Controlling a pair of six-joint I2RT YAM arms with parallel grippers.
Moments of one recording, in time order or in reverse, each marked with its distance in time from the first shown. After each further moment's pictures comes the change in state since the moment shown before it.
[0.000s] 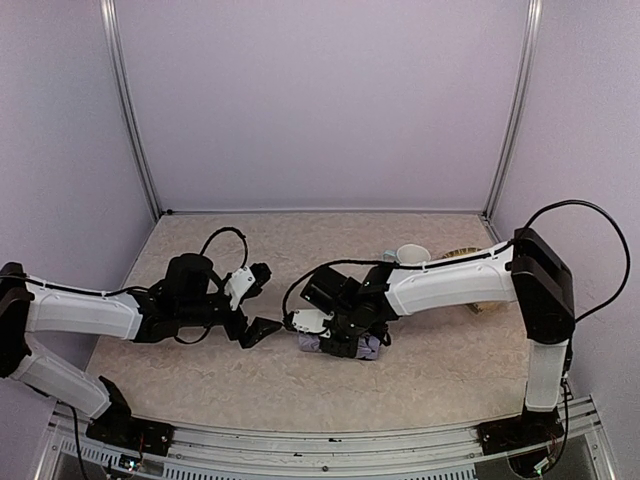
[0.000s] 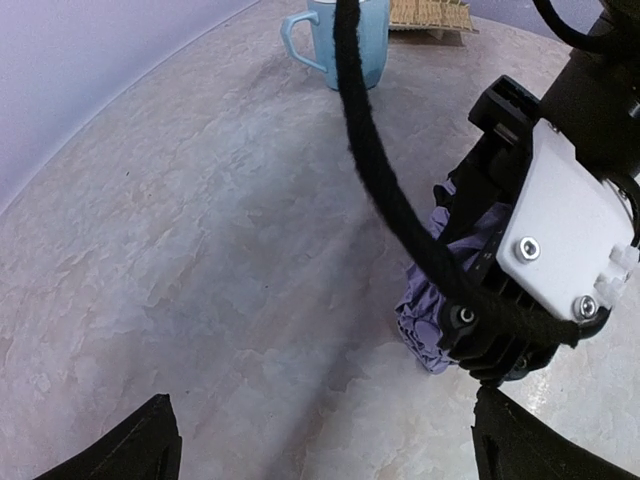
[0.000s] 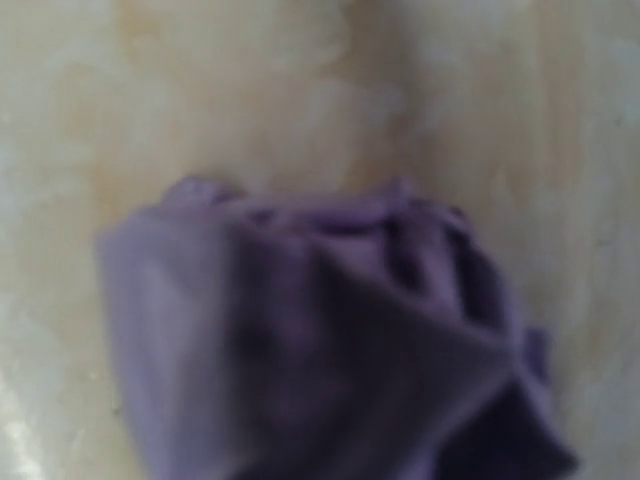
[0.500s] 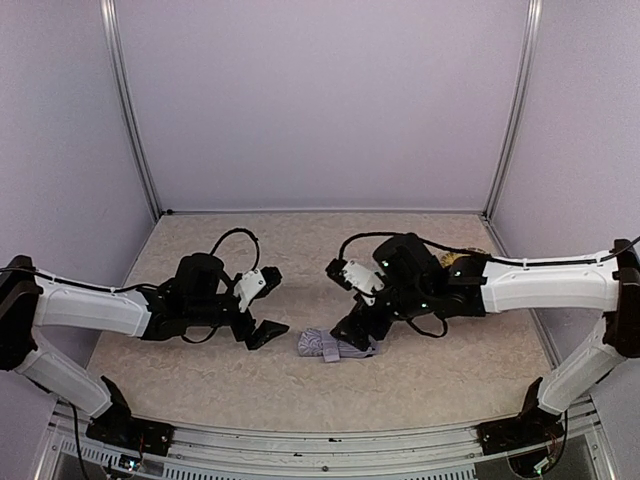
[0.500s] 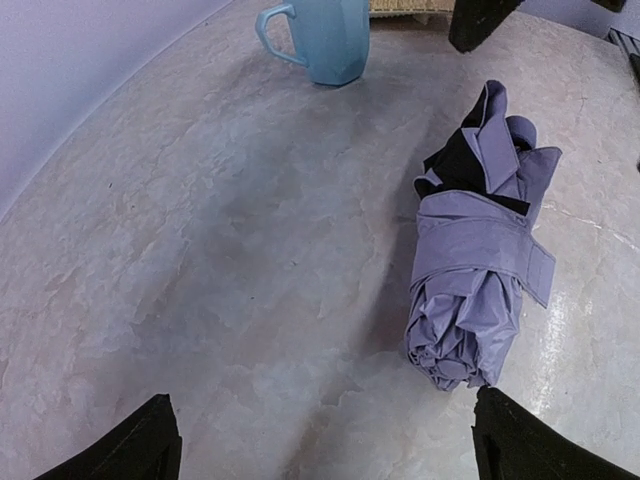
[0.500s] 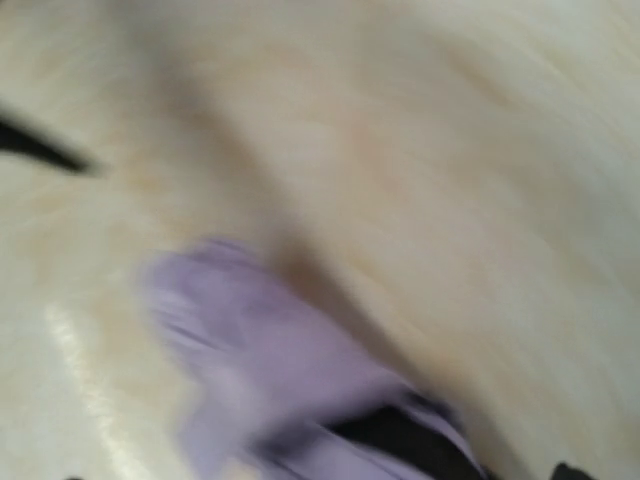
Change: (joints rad) left arm -0.037 0.059 0.049 -0.017 -0.016 0.047; right arm -0.124 -0.520 -0.410 0.303 -0.225 0.394
